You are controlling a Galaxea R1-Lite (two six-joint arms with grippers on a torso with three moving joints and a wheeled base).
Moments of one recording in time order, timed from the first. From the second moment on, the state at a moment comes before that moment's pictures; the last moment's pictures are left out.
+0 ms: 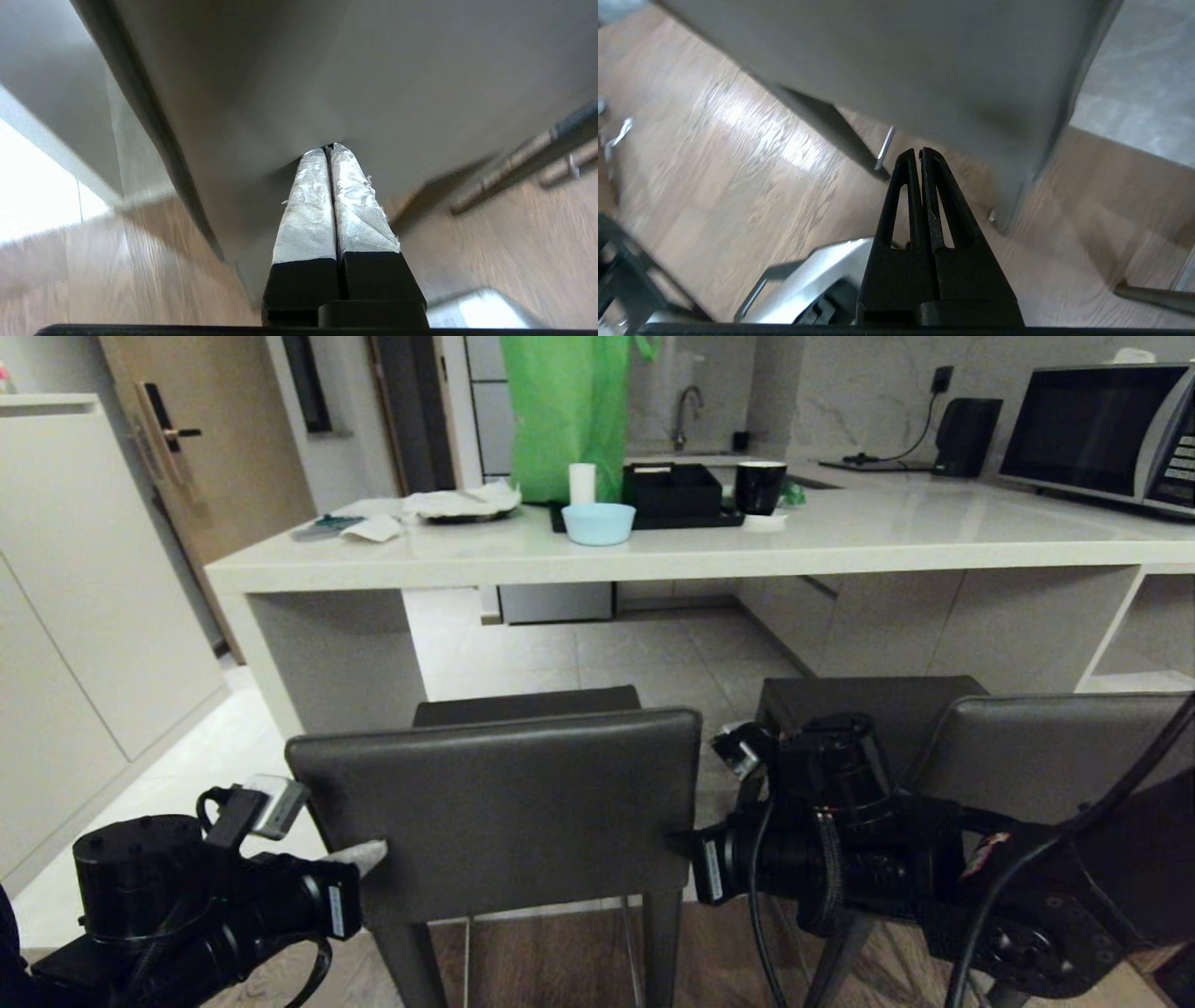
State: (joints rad) left arm -0.17 1.81 -0.11 -1.39 -0.19 -0.09; right arm 0.67 1.87 -0.79 -0.57 0.13 0.26
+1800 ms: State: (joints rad) left arm -0.16 1.84 -0.07 -1.48 -0.19 -0.08; right arm 0.68 2.00 -0.93 -0.60 -0.03 0.26
